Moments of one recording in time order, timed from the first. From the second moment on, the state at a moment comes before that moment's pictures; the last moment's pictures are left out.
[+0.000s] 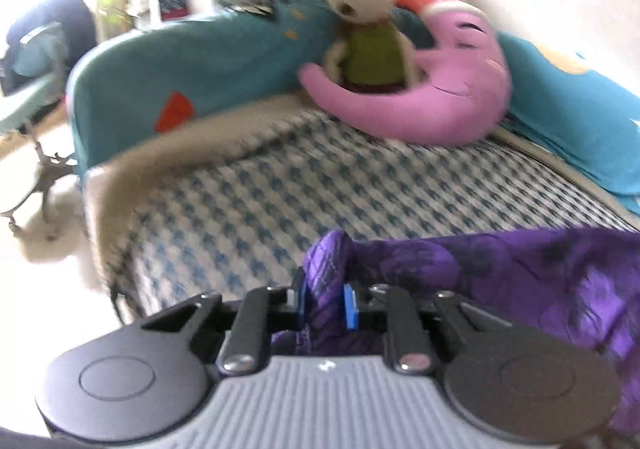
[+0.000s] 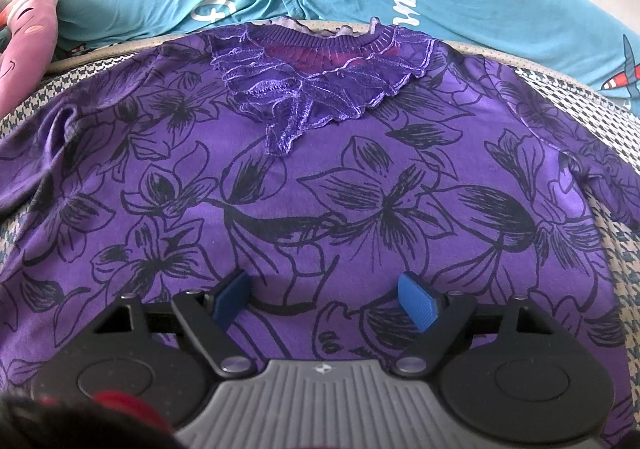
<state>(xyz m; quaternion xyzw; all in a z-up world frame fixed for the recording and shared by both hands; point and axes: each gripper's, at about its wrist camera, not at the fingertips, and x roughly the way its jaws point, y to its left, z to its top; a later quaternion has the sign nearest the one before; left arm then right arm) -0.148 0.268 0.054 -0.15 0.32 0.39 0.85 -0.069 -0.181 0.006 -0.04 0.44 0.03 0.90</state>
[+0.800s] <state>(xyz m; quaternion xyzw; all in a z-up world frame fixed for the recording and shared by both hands) -0.179 0.319 0.040 -0.29 0.32 0.40 0.81 -0.068 -0.180 0.007 -0.04 0.44 0.04 0.89</state>
